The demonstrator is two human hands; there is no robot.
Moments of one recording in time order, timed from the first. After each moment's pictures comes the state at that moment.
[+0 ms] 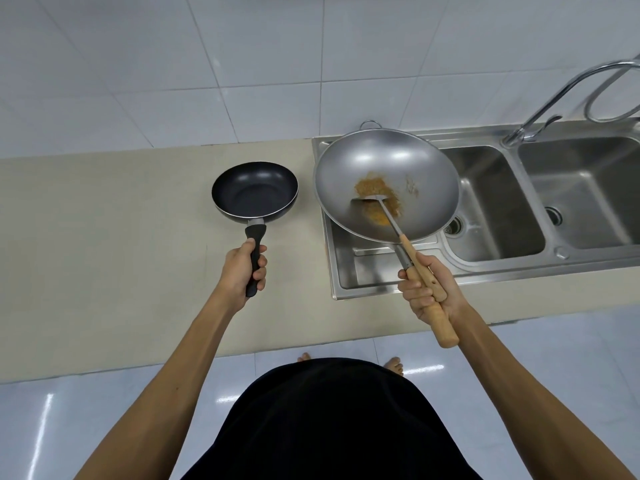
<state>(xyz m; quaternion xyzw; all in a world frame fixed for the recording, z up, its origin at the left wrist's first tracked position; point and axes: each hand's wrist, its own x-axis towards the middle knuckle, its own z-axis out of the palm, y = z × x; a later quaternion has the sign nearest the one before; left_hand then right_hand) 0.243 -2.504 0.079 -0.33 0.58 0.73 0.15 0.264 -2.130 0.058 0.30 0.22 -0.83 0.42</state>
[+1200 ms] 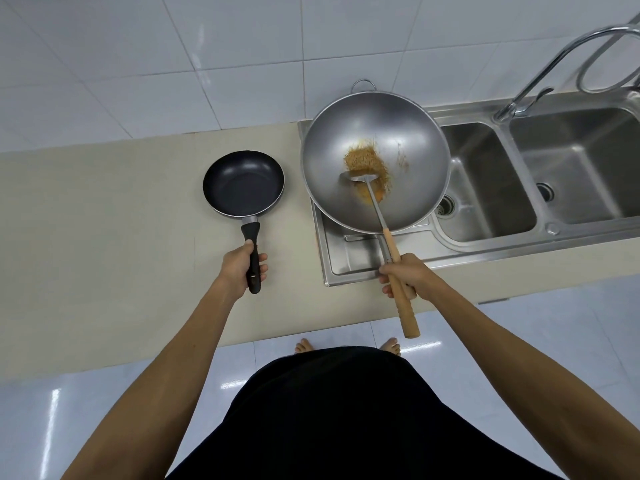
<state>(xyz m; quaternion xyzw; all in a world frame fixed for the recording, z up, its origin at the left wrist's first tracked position) 0.229 -2.502 0.022 -0.40 0.58 0.68 0.22 0.251 -2.144 0.022 0.30 0.73 -0.52 0.34</state>
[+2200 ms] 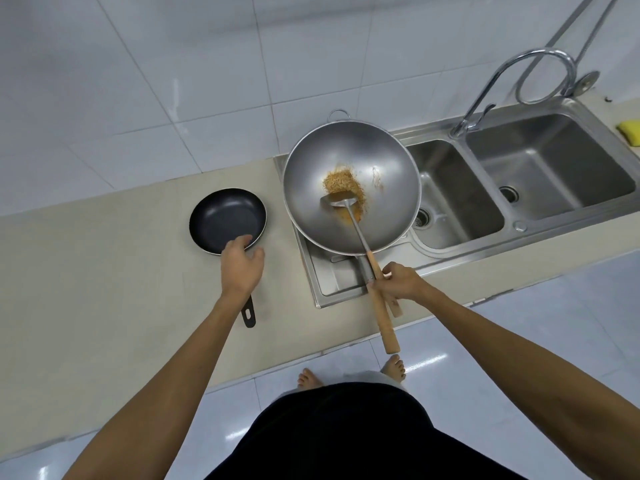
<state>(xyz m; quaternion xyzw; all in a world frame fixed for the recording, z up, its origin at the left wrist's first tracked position) 0.201 -2.470 0.066 -0.12 0.90 0.41 0.03 0.255 -2.133 0.045 0.19 0.87 -0.31 0.33</state>
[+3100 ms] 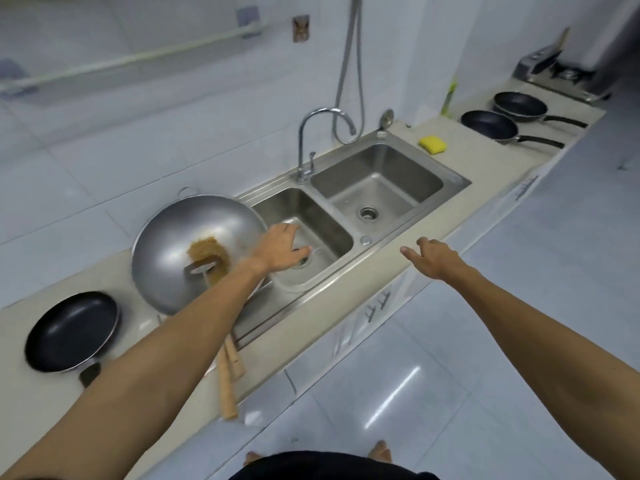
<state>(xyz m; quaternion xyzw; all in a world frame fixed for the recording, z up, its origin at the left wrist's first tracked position) 0.188 -2.066 0.172 0.37 0.91 0.13 0.13 0.386 -1.769 0.155 0.31 0.93 -0.15 0.12</state>
